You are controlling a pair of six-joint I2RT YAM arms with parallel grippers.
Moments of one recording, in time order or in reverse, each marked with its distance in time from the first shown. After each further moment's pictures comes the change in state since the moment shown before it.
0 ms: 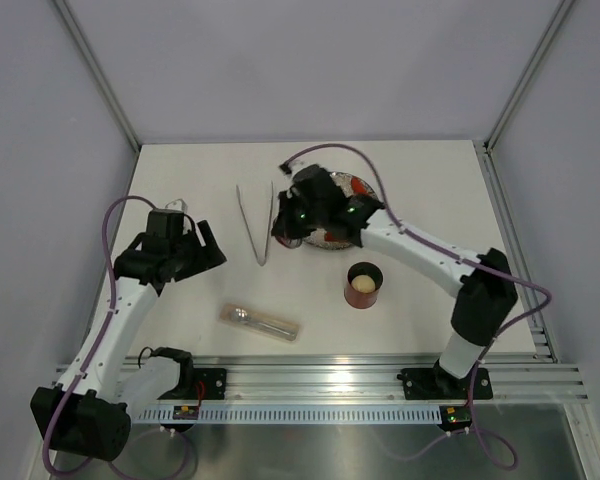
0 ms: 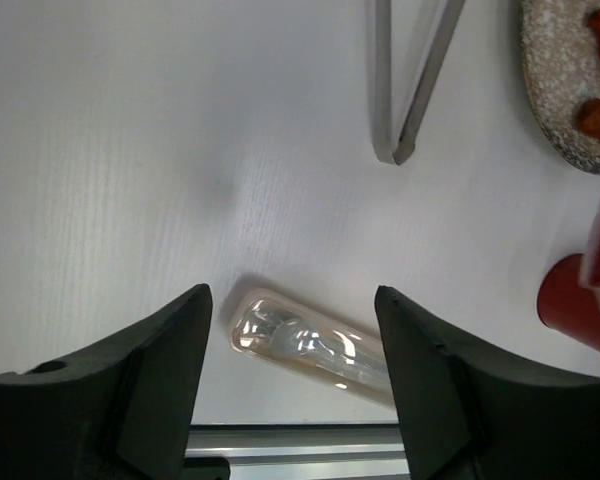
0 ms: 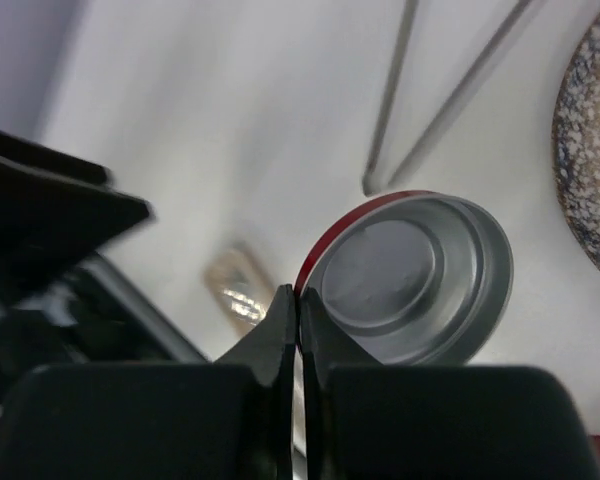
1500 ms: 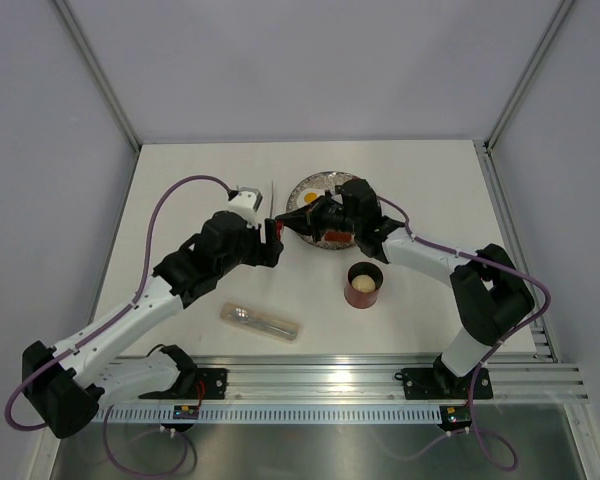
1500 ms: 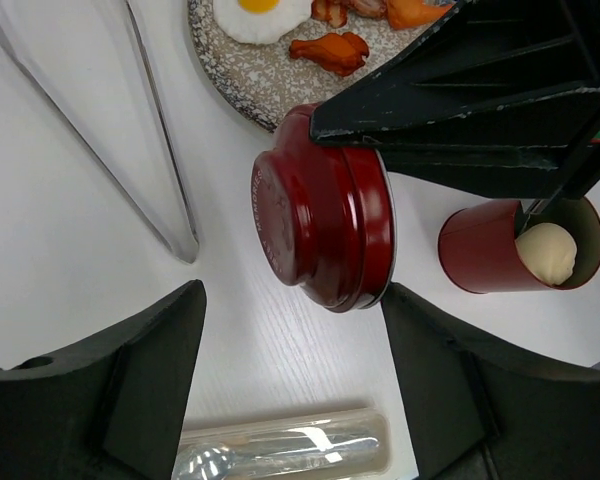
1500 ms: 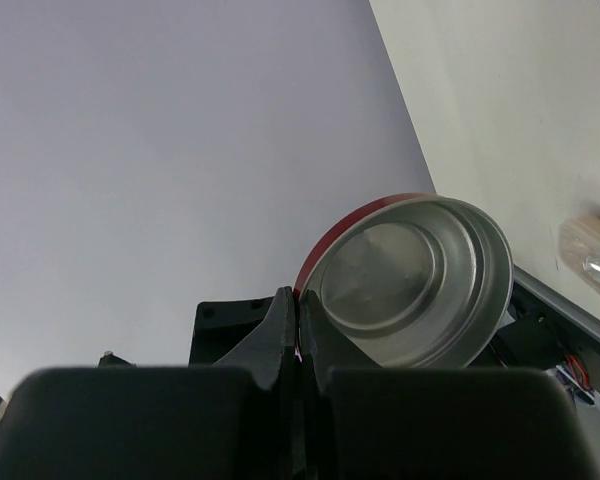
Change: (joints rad) left arm -0.526 0.051 -0.036 0.453 -0.176 0.155; right arm -0.278 -0.129 -0.528 0.842 -0.459 1.306
